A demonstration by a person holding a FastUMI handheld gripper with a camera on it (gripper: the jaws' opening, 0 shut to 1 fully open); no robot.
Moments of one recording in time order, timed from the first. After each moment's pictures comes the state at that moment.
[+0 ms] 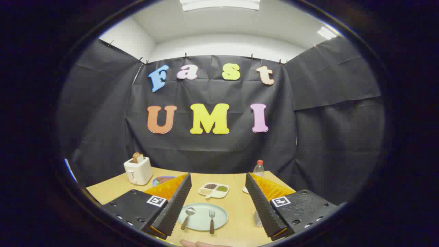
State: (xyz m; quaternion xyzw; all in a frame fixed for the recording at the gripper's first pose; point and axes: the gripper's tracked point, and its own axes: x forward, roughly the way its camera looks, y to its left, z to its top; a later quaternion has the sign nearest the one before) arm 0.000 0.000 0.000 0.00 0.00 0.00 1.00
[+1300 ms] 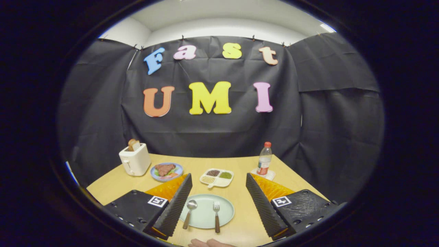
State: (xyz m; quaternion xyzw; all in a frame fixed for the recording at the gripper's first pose) arm 0.069 -0.002 -0.073 -0.01 0.13 -0.01 0.99
